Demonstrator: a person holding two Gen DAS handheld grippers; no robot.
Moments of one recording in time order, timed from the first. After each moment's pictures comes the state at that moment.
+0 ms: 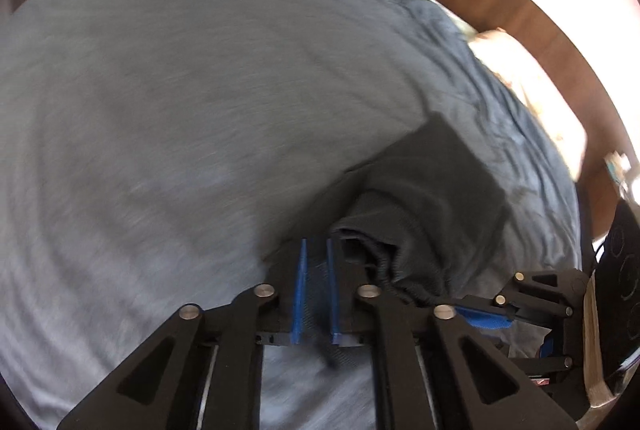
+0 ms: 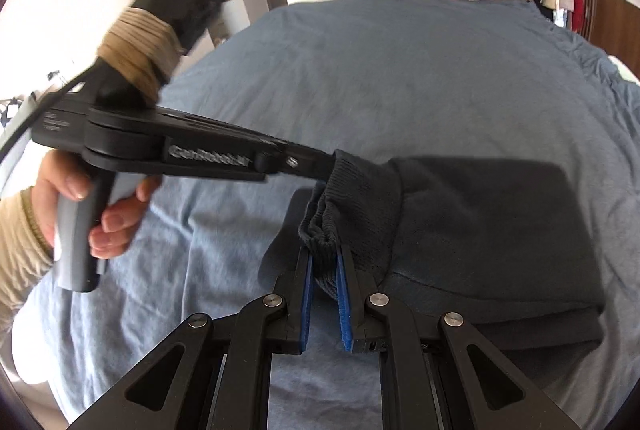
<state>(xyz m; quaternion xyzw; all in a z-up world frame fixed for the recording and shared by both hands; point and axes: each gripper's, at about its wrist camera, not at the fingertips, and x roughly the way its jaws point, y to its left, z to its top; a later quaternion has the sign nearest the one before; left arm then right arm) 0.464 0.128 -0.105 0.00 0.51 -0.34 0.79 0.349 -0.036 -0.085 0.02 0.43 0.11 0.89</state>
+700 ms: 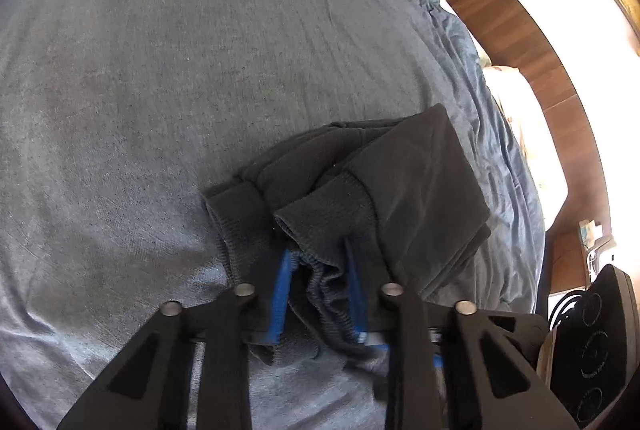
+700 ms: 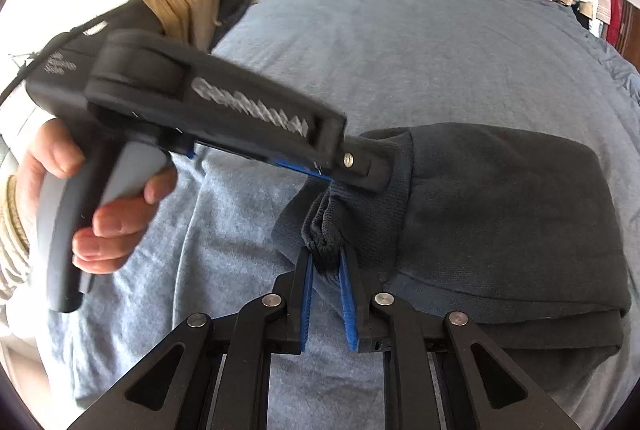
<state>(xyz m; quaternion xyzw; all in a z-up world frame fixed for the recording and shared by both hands) 0.441 0.114 -0.143 -0.12 0.57 -0.33 0.74 0.332 -0.022 -0.108 -0.03 0.46 0.17 0.87</state>
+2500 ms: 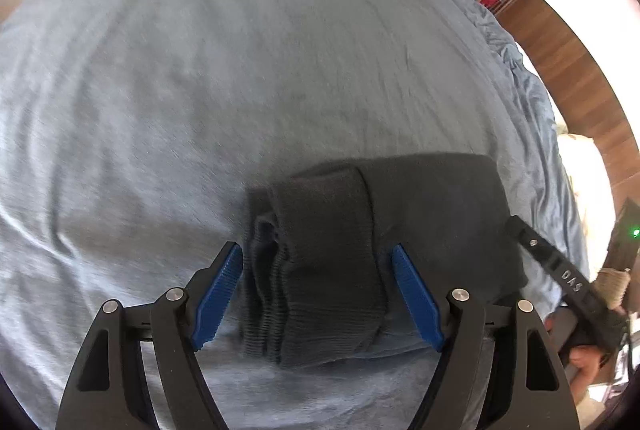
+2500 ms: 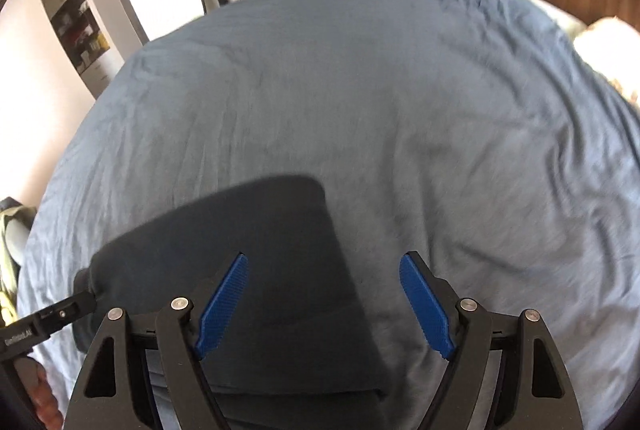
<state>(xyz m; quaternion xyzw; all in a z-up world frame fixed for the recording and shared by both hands) 0.419 0.100 -0.140 -0.15 0.56 -0.14 0.80 0.374 -0.226 -0.094 0.13 0.45 -0.09 0.88</state>
